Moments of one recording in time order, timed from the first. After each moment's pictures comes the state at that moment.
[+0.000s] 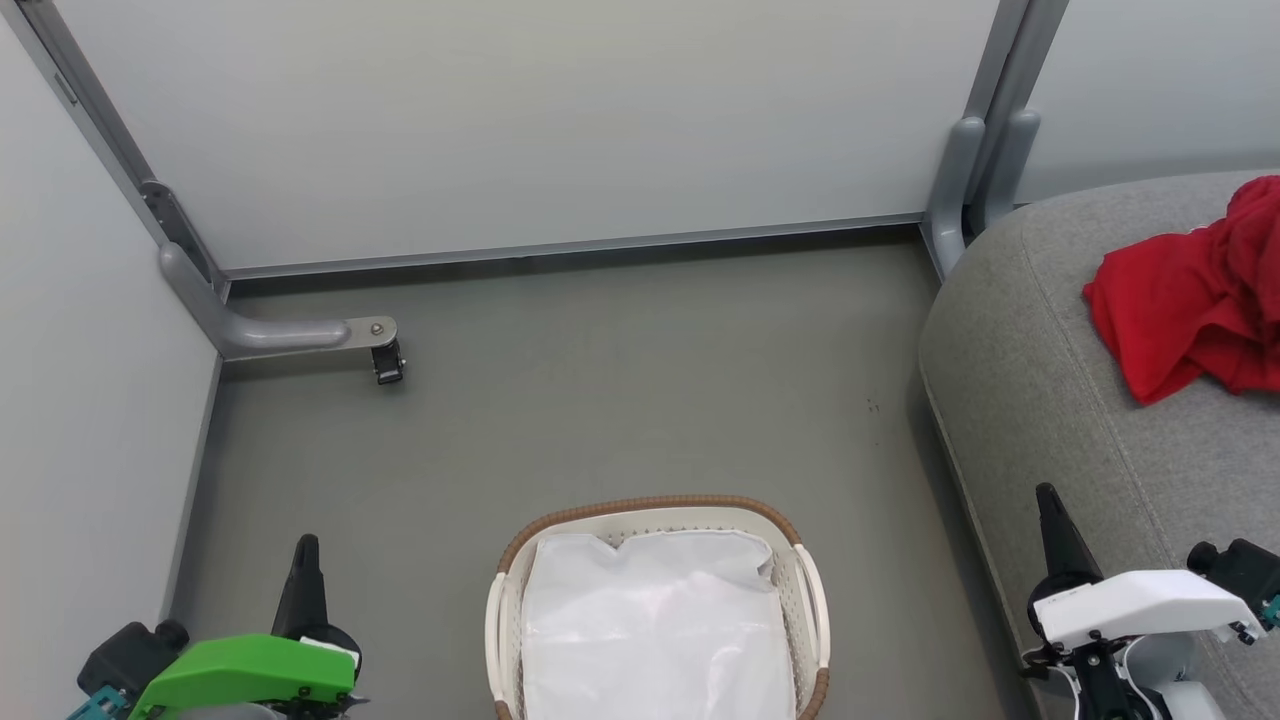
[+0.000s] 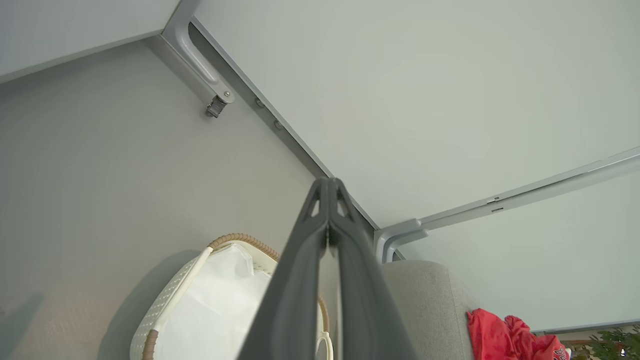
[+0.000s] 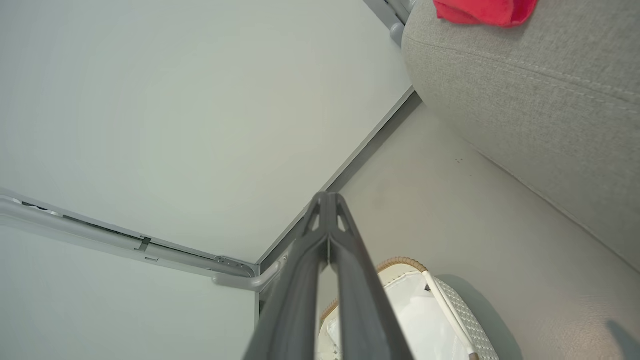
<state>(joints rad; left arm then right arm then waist) -0.03 0.05 0.01 0.30 -1.03 -0.09 -0.06 -0.07 -0.04 -0.07 0.29 0.98 0.13 -0.06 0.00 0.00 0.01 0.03</state>
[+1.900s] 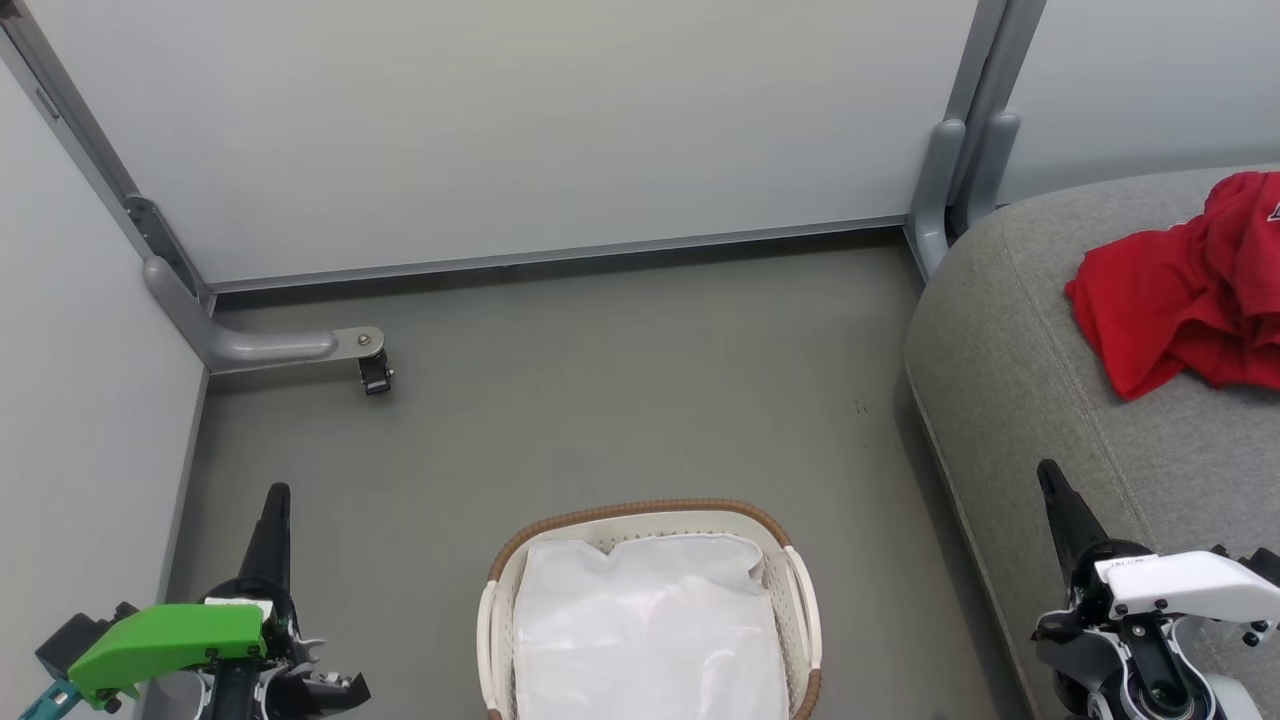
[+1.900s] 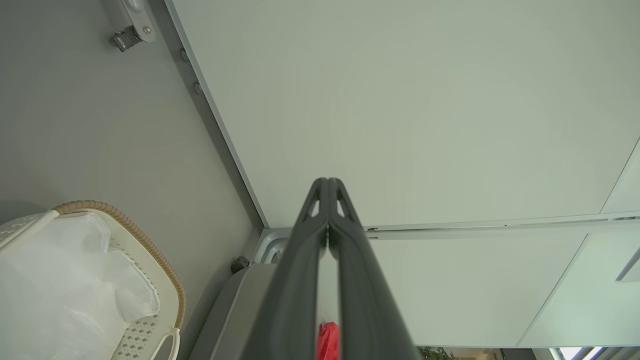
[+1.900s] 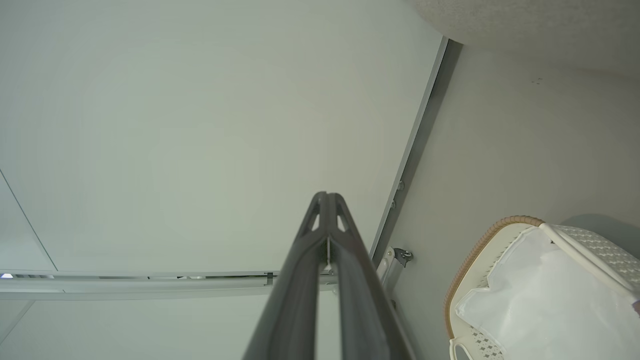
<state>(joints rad) -0.08 0.05 0.09 0.26 -1.50 -0.12 0.08 -0.09 -0.05 -0.10 0.25 1.49 0.13 0.08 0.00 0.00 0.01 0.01</state>
